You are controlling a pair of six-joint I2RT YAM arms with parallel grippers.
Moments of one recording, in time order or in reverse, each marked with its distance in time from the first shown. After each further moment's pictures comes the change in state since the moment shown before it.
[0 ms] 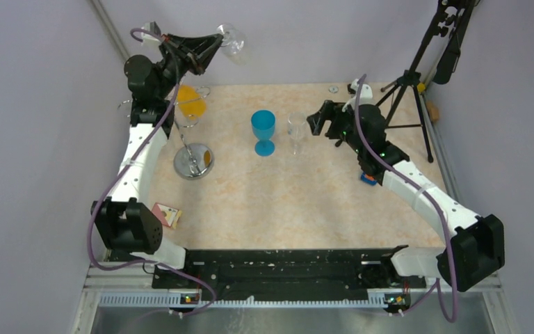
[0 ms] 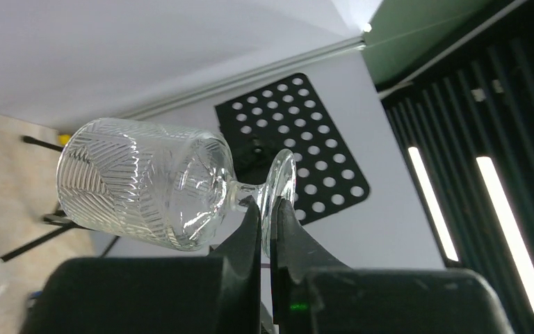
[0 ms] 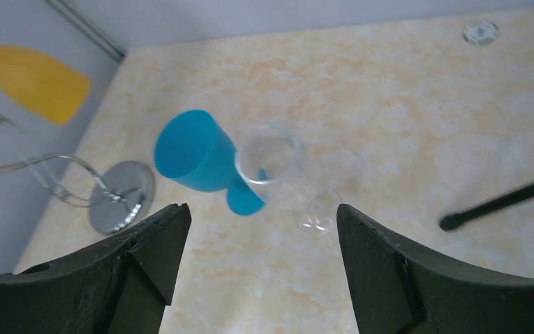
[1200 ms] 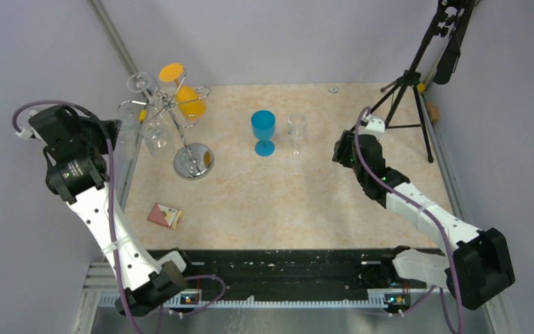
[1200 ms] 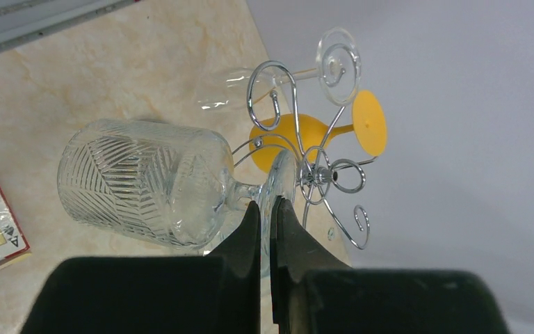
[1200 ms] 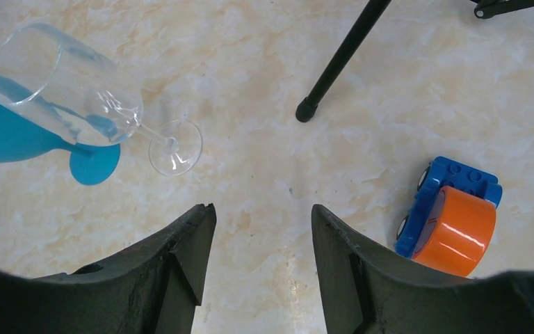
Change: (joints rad) left arm 0.616 -0.402 0.049 -1.276 -0.346 0.649; right arm 0.001 -0.127 -0.288 -0.030 0.295 0.057
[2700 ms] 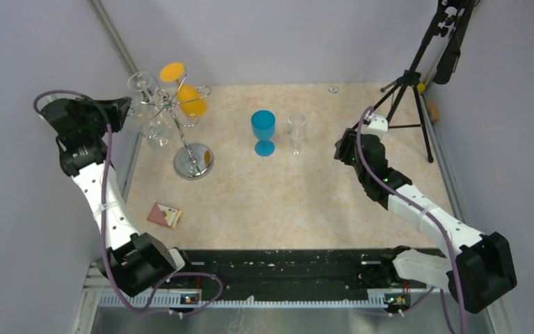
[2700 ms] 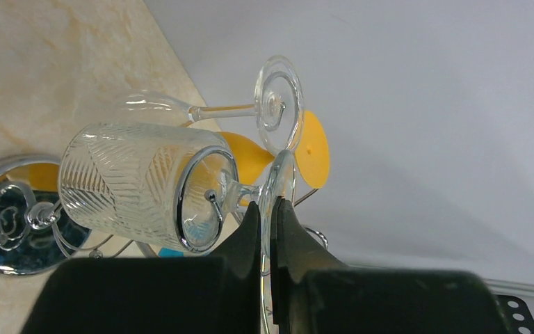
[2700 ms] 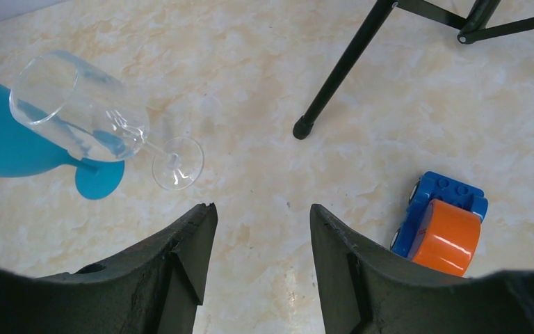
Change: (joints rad) left arm 0.000 0.126 -0.231 0.564 0.257 -0.179; right arm 0.002 -0.027 -0.002 0.025 0.027 -0.025
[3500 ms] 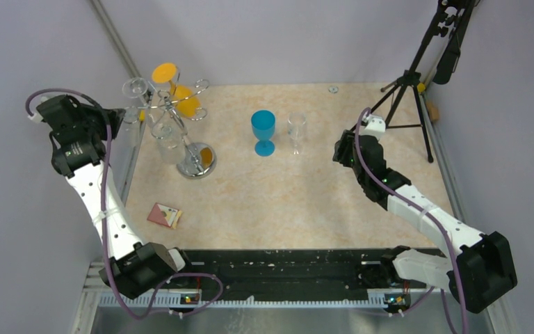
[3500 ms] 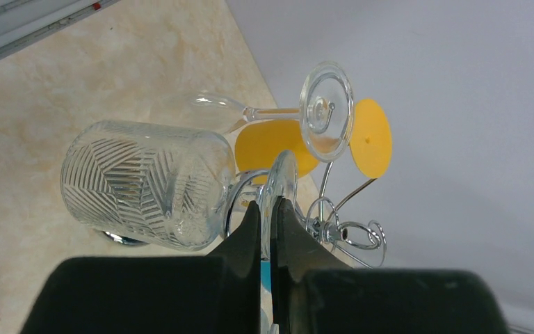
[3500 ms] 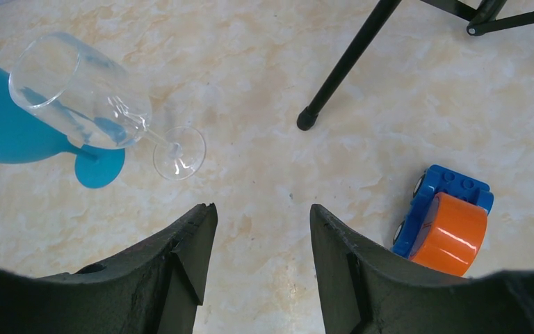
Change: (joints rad) left arm -0.007 -0.006 0.180 -0.372 -0.199 0.205; right arm 0.015 0.000 0.000 -0.018 -0.003 0.000
